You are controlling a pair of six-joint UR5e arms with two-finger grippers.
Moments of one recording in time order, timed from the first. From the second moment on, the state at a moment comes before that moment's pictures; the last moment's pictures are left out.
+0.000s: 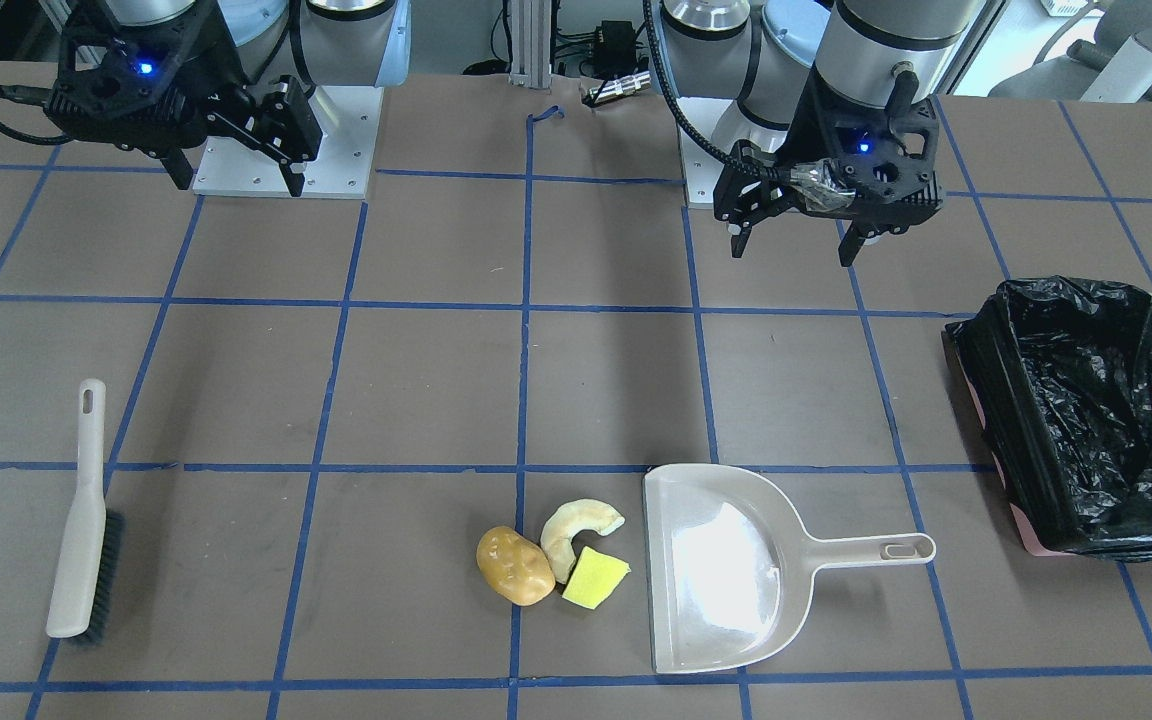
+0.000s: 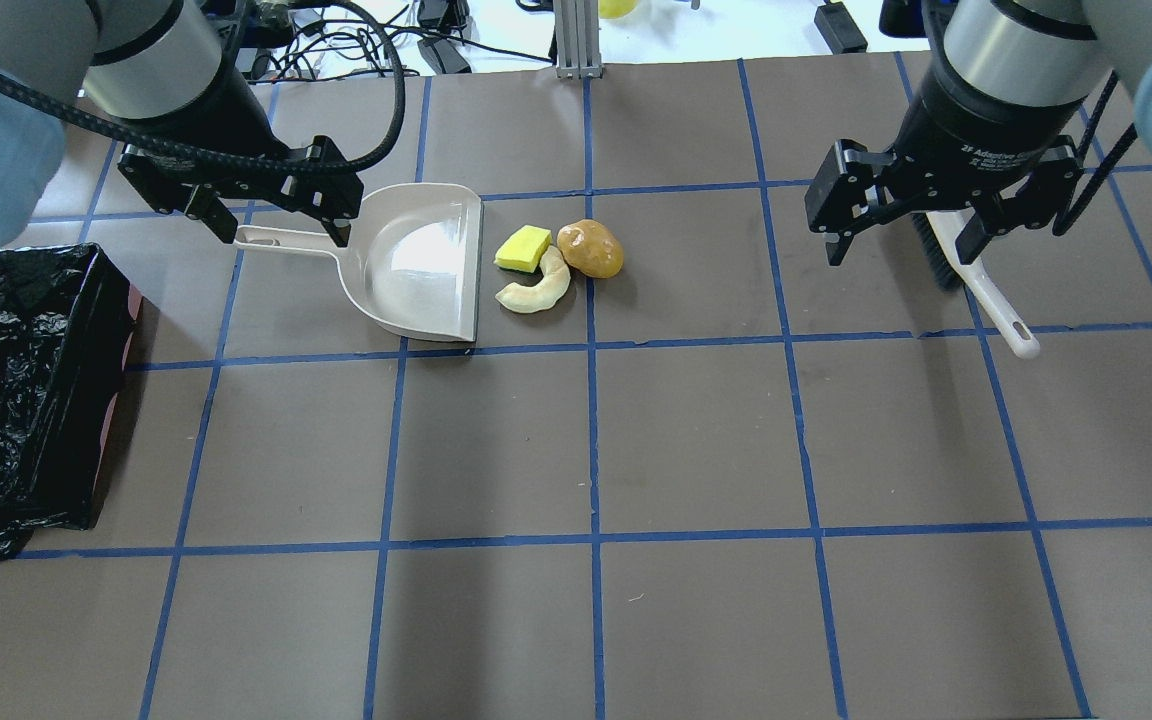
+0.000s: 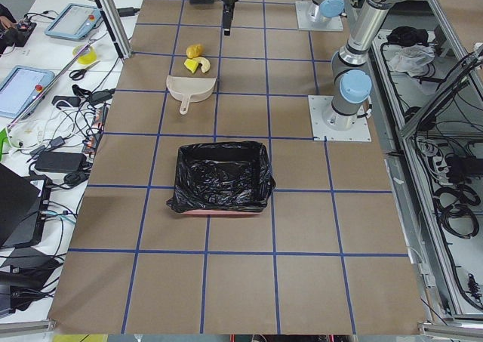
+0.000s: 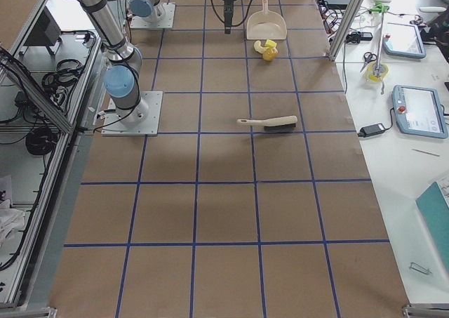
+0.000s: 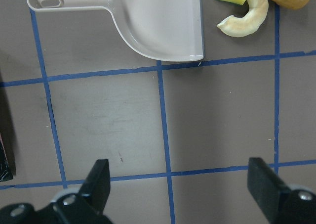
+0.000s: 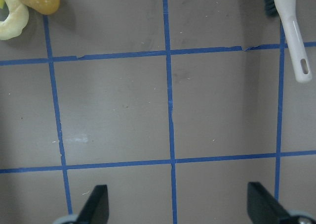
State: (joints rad) left arm -1.61 -1.56 -1.56 -1.55 1.58 0.04; right arm 1.60 -1.67 1.58 -1.47 -1.58 0.07
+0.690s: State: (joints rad) left arm -1.58 -1.67 -1.57 -1.47 1.59 0.06; right arm 1.47 -1.66 1.62 -1.48 -1.70 -0.09
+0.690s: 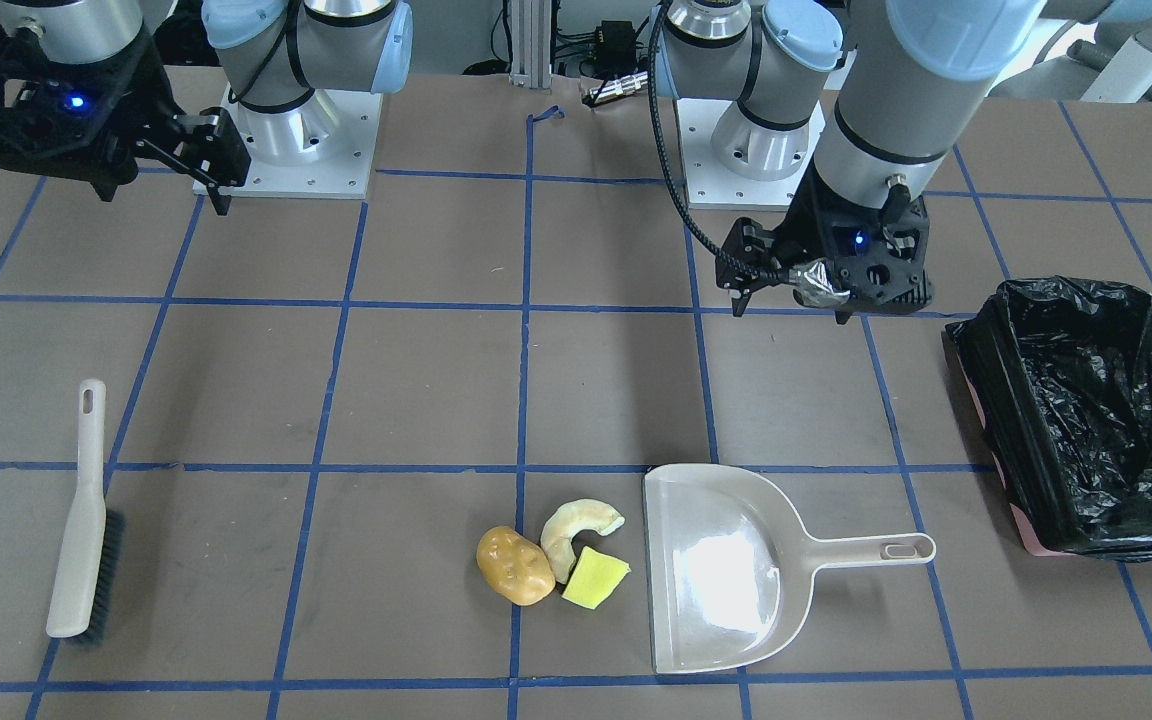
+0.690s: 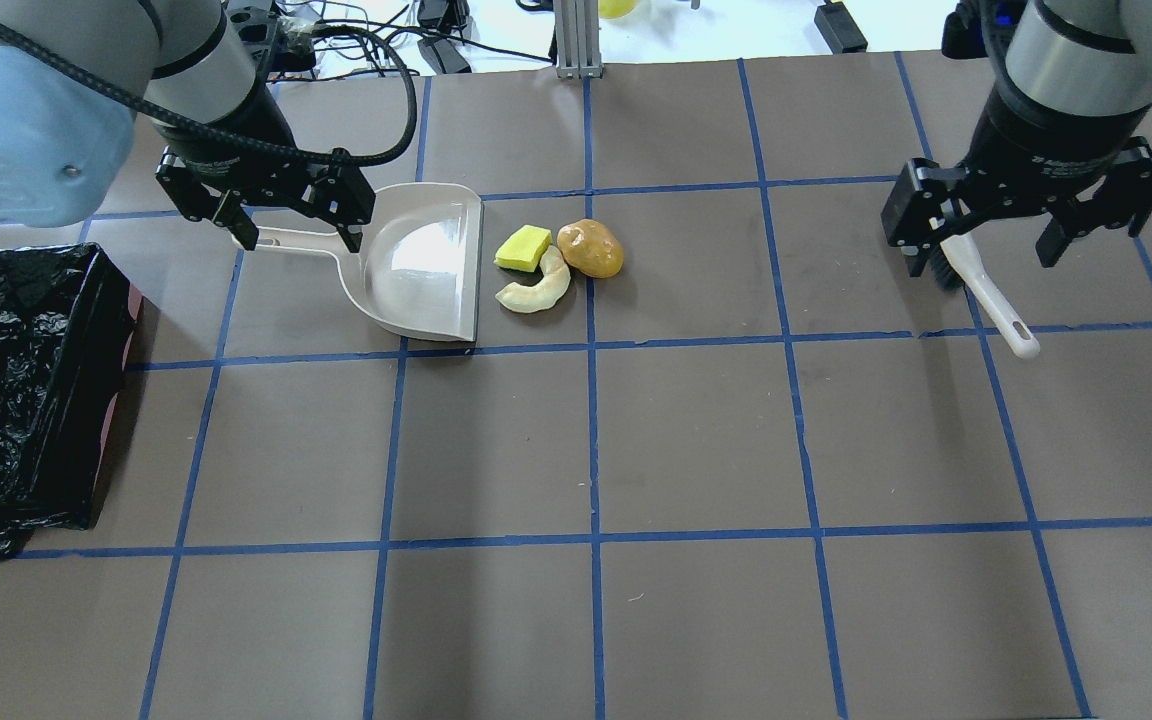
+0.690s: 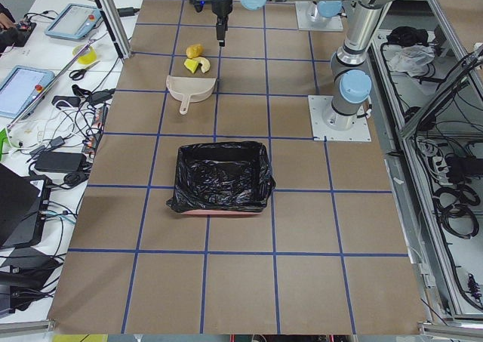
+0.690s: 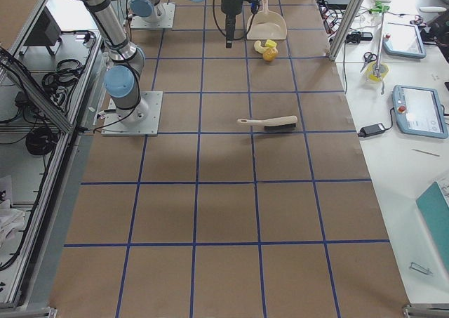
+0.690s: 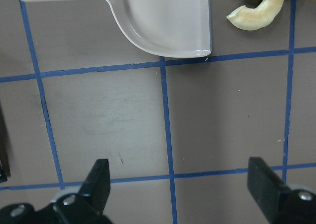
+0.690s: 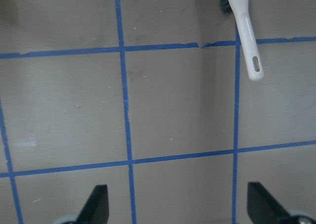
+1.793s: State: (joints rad) left arm -1.46 -1.95 -1.52 -1.21 1.64 0.95; right arm 1.21 -1.45 1.70 -1.81 -1.69 -0.62
